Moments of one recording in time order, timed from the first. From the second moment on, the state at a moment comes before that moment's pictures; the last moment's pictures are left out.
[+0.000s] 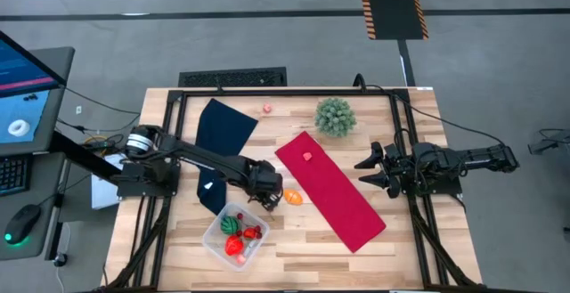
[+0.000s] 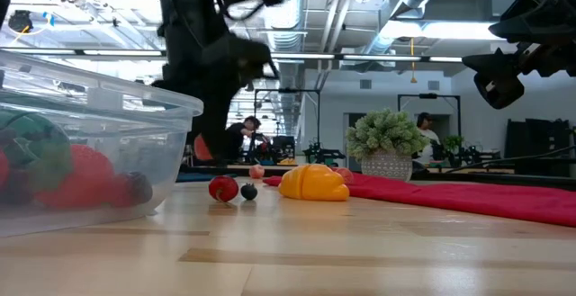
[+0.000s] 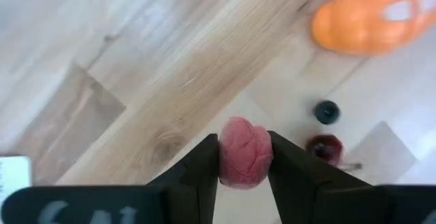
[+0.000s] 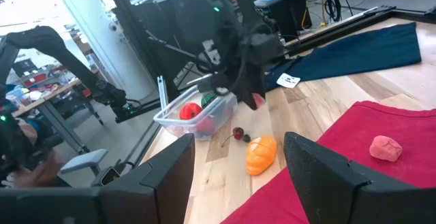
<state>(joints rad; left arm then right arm) -0.17 1.81 1.22 -0.75 -0.08 -0.96 0.10 0.06 0.03 -0.03 -0.08 0.38</state>
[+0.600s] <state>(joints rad) -0.51 1.64 1.22 -0.83 -0.27 -1.20 0.10 0.06 0.03 -0.03 -0.08 0.38</state>
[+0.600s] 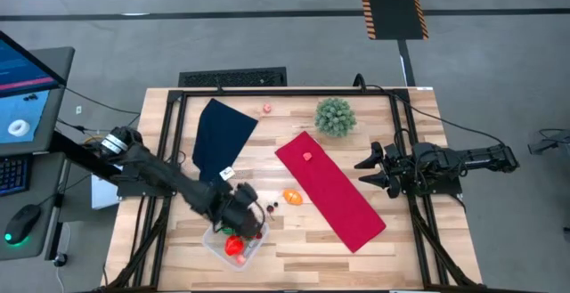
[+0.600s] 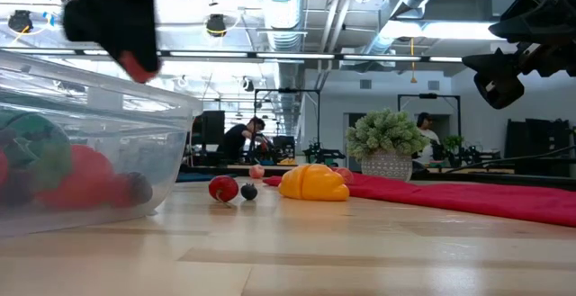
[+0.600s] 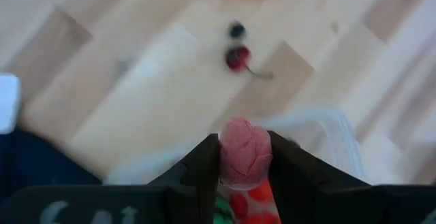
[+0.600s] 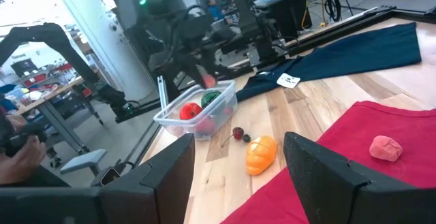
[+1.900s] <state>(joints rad) -0.70 1.53 0.99 -0.19 -0.62 -0.43 0.10 0.06 0.03 -0.03 -0.08 0.38</state>
